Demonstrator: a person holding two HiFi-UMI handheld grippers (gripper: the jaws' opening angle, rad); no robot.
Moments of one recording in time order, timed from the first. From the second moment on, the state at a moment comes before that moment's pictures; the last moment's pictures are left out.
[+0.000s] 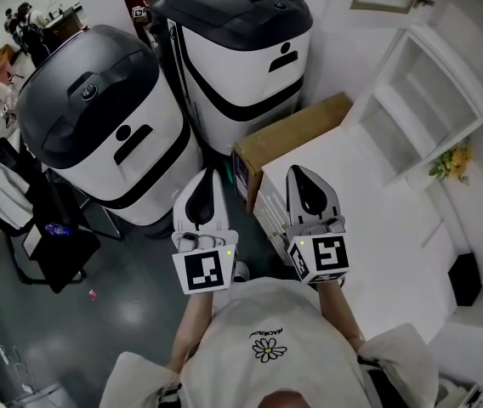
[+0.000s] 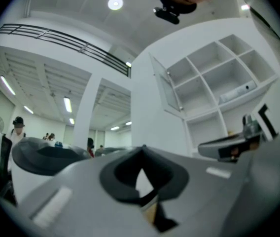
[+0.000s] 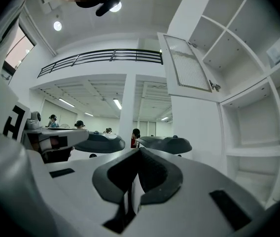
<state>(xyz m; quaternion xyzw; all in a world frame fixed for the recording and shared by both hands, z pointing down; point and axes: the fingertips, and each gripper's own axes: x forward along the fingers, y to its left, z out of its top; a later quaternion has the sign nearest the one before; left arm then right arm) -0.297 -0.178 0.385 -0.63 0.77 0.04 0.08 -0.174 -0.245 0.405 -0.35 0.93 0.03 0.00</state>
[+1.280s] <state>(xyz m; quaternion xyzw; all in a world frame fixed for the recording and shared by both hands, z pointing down) -0.308 -0.189 0.384 -0.63 0.77 0.03 0.08 -0.180 -0.257 0.402 -0.36 0.93 0.02 0.01</state>
